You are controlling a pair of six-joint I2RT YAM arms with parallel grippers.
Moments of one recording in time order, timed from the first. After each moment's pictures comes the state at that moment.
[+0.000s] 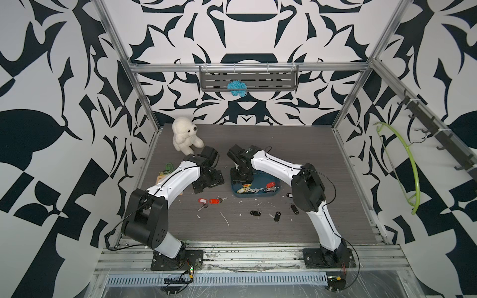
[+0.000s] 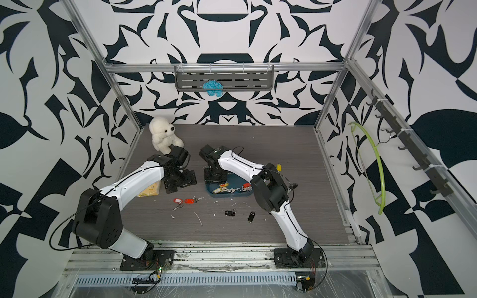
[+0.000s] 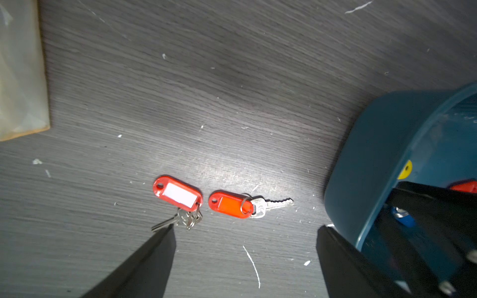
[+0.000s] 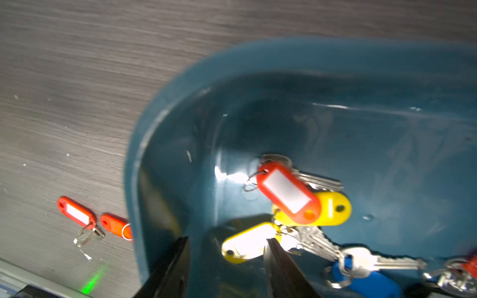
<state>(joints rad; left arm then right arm) -0.42 1.55 1.13 -0.94 0.04 -0.70 0.82 2.27 1.96 -1.05 -0.14 0.69</state>
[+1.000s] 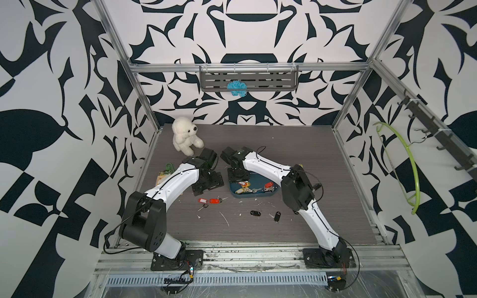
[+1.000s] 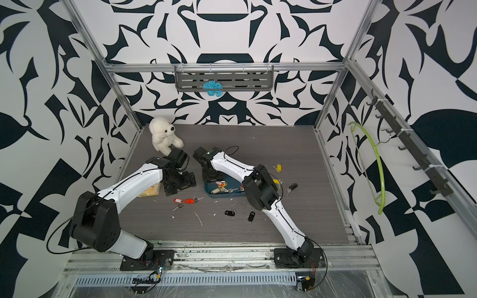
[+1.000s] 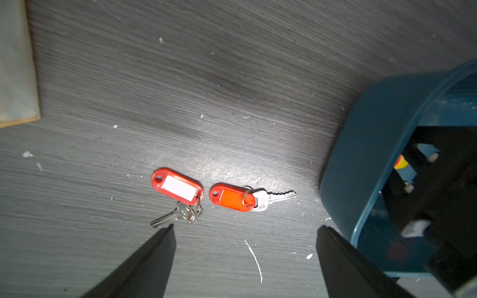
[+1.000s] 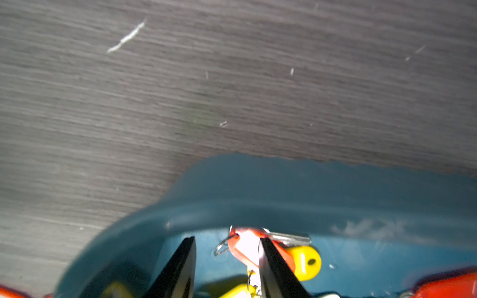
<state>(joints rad) -0.42 1.52 1.09 -0.93 0.06 -0.69 0.84 2.41 2.13 -1.11 0.07 0.68</state>
